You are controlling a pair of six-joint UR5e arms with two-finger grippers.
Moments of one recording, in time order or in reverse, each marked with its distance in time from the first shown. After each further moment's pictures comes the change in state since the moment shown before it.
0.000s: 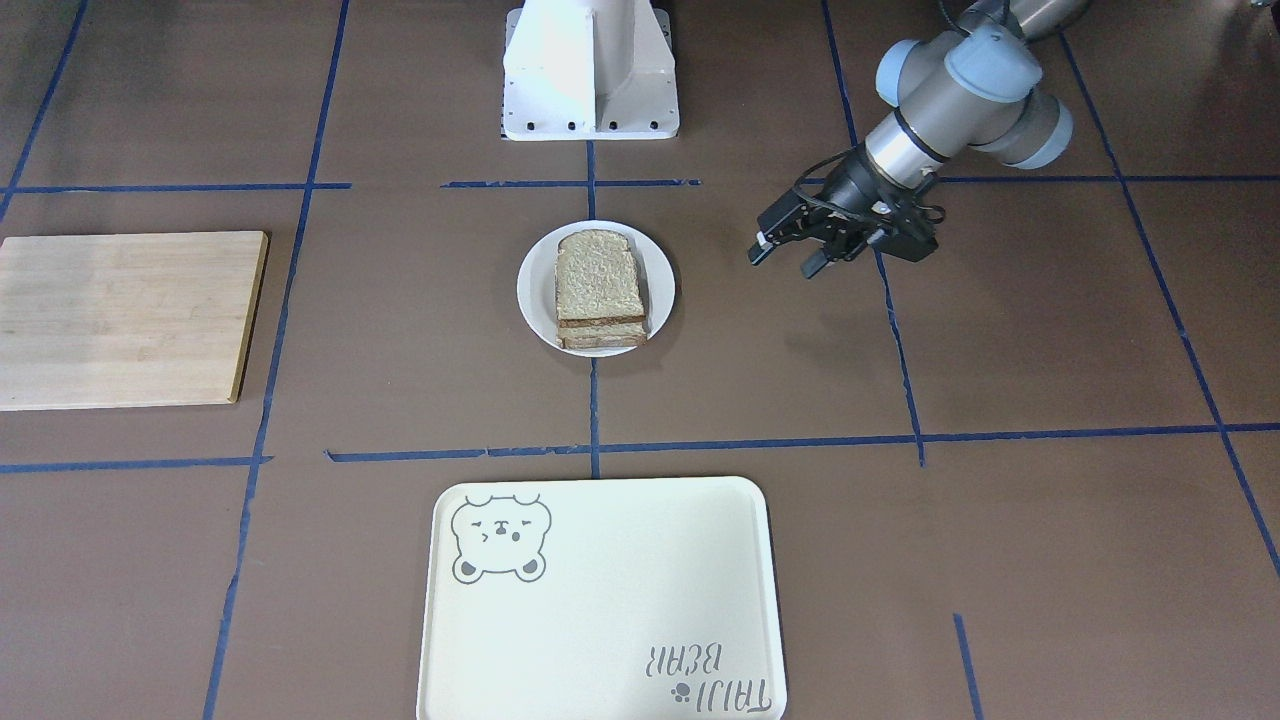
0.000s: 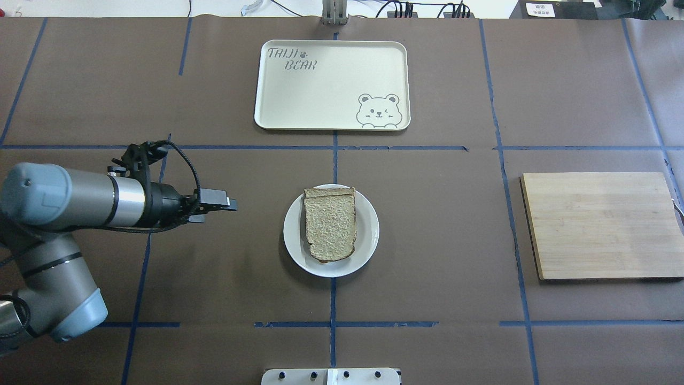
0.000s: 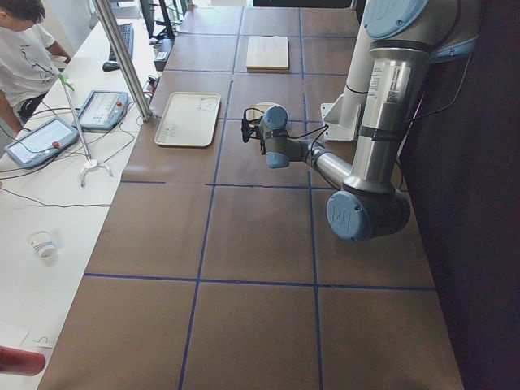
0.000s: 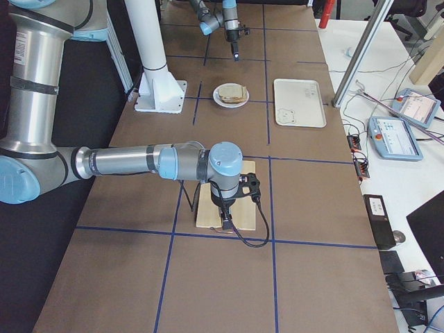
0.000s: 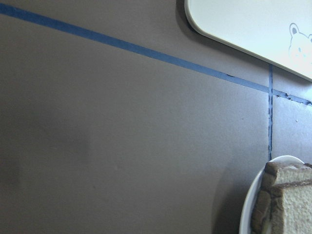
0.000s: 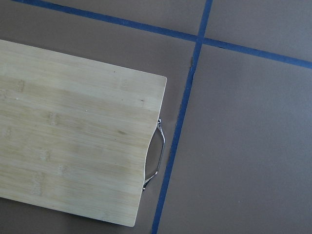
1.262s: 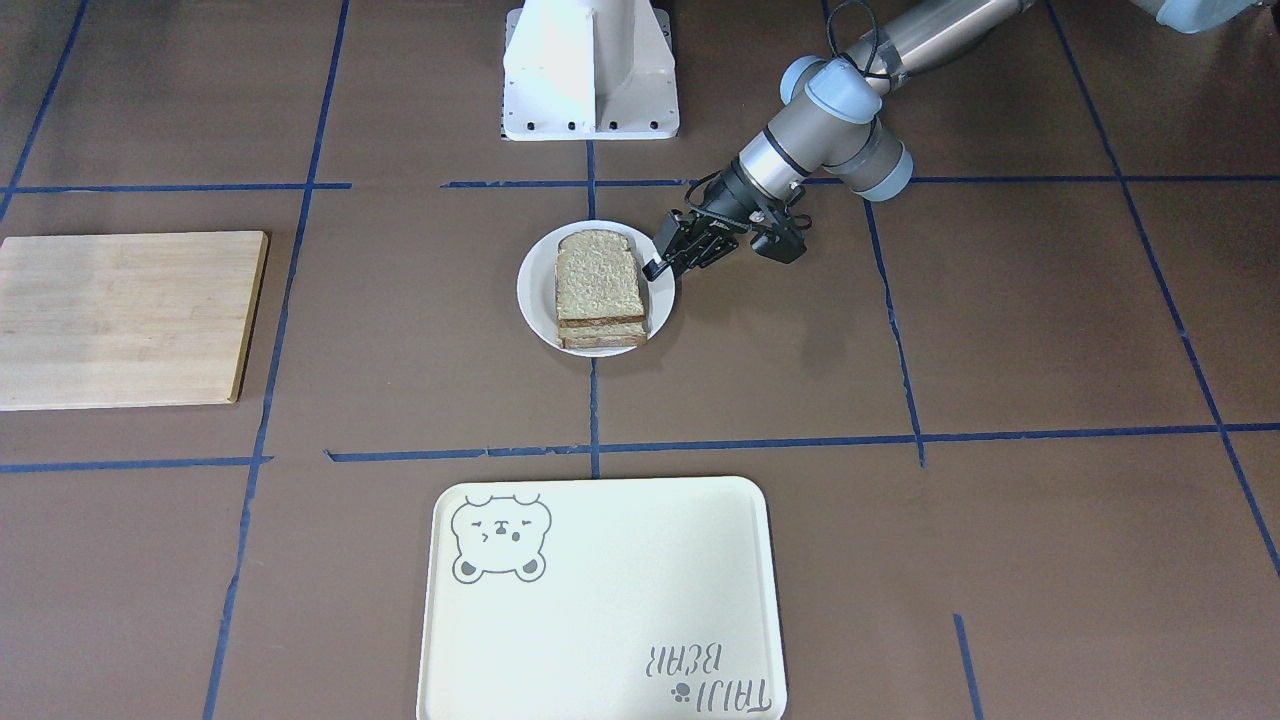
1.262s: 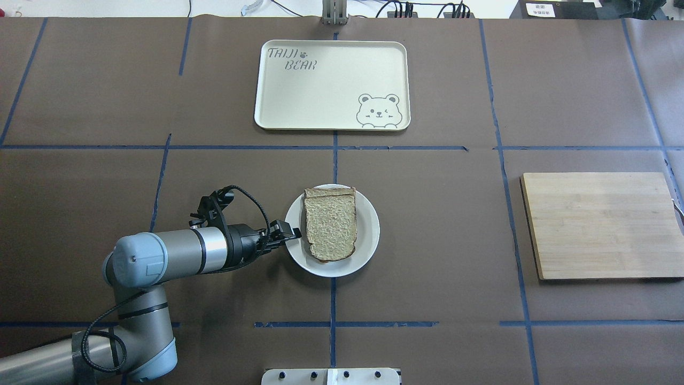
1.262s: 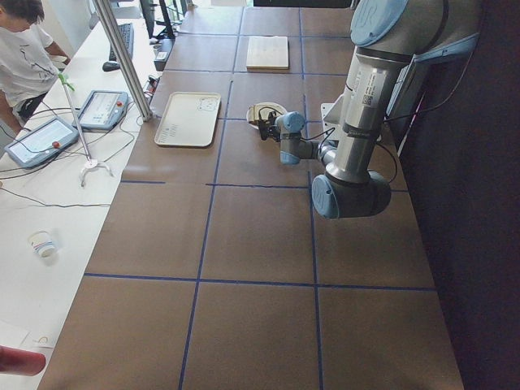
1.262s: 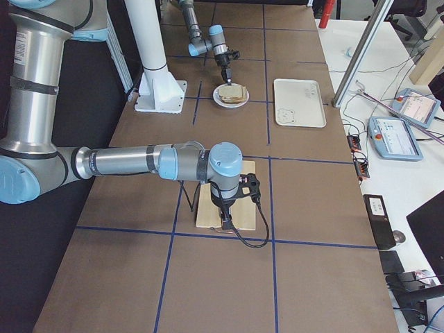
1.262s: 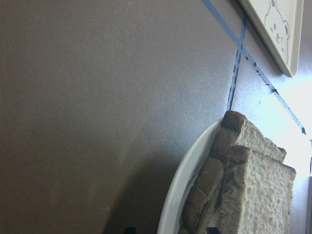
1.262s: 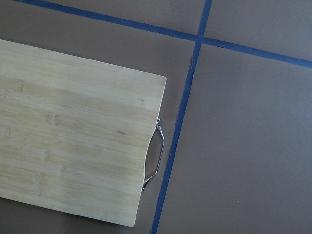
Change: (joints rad) left arm 0.188 -0.172 0.255 -0.263 0.274 -0.234; right arm 0.000 0.000 -0.002 0.000 0.000 0.000
